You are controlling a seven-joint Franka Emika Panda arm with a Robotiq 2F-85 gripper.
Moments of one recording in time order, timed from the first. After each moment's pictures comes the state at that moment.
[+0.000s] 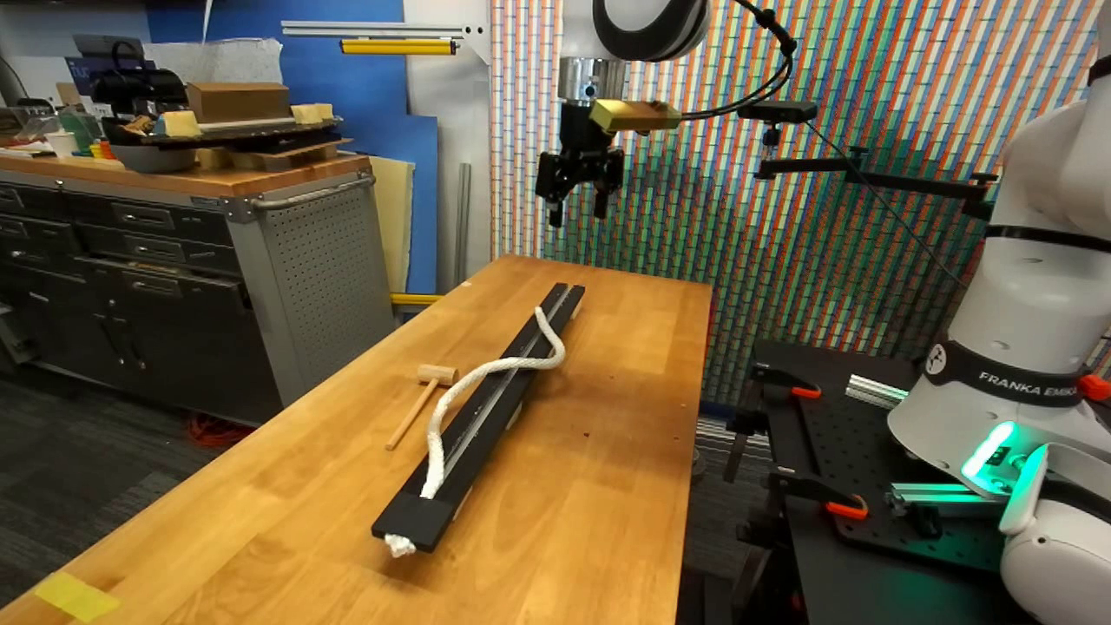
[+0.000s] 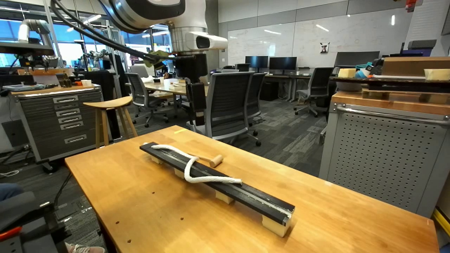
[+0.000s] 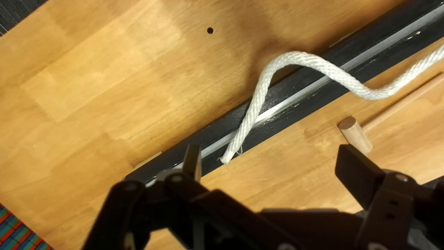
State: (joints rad) arm -0.12 0.03 -0.05 -2.25 -0.04 2.33 0.40
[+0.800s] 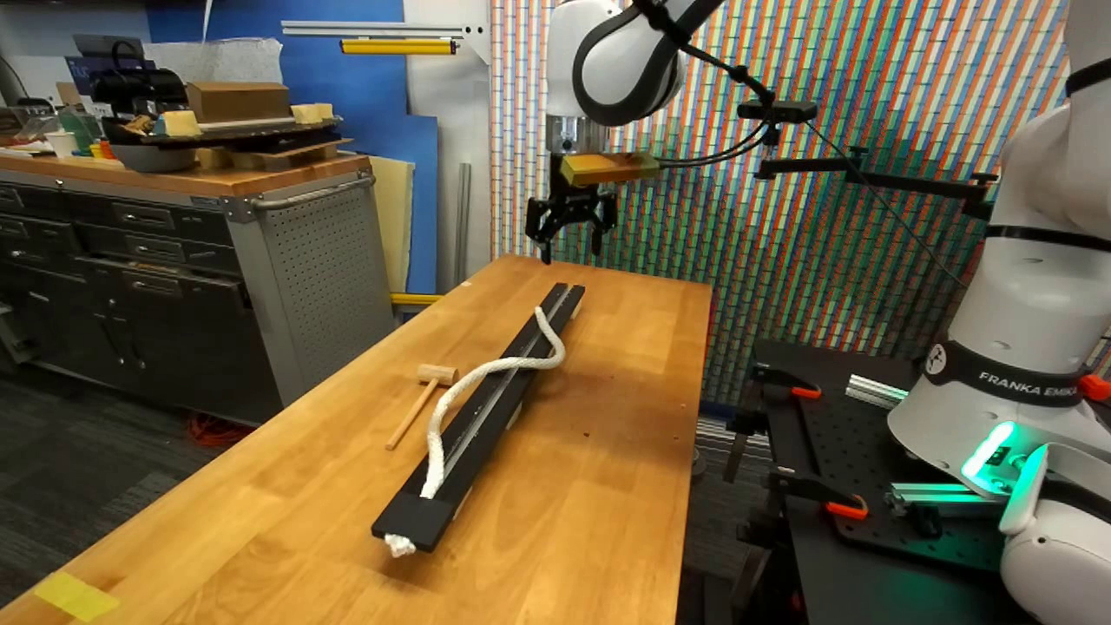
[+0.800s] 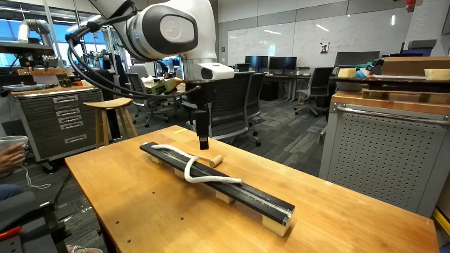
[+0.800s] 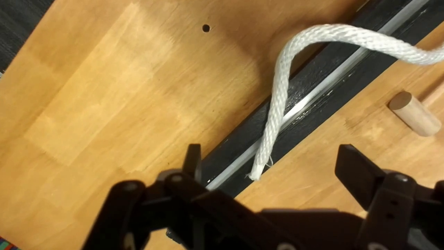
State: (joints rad) arm -0.11 0.20 -0.08 -2.21 -0.07 2.42 0.65
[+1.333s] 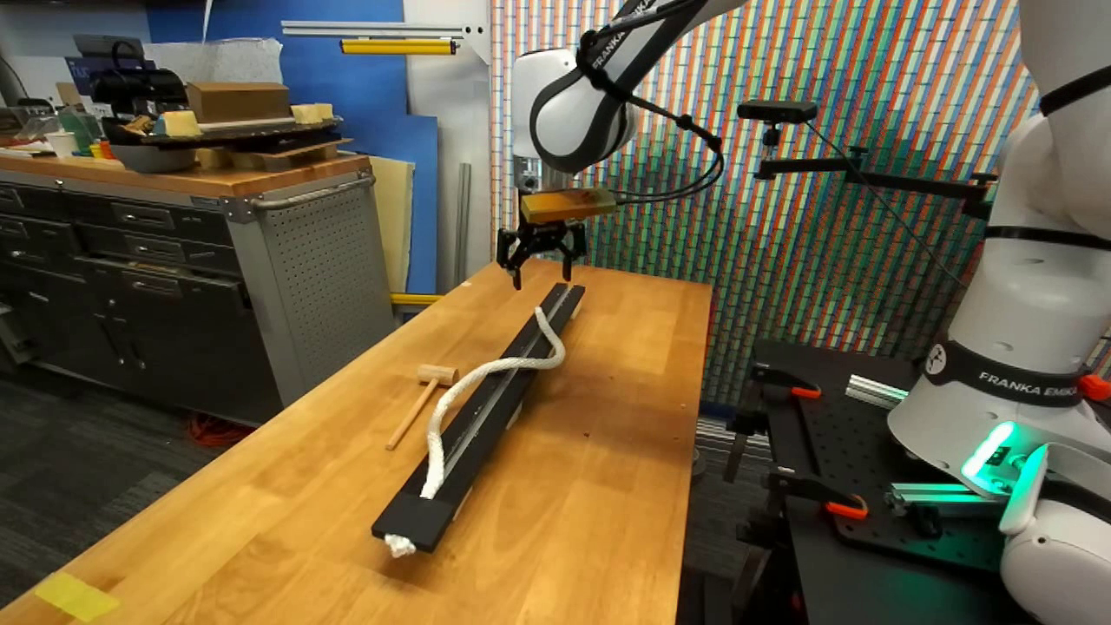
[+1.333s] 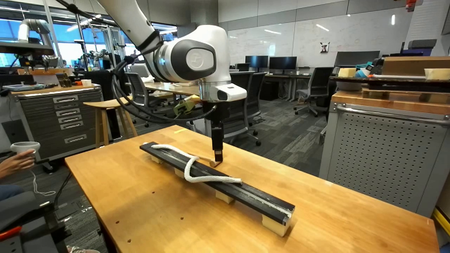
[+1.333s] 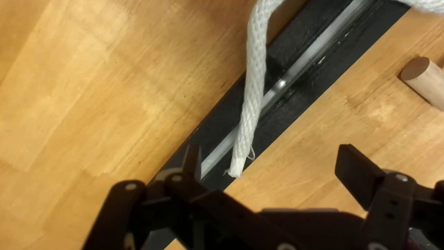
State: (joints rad) arm -0.06 0.43 -0.11 -2.03 -0.04 2.46 0.71
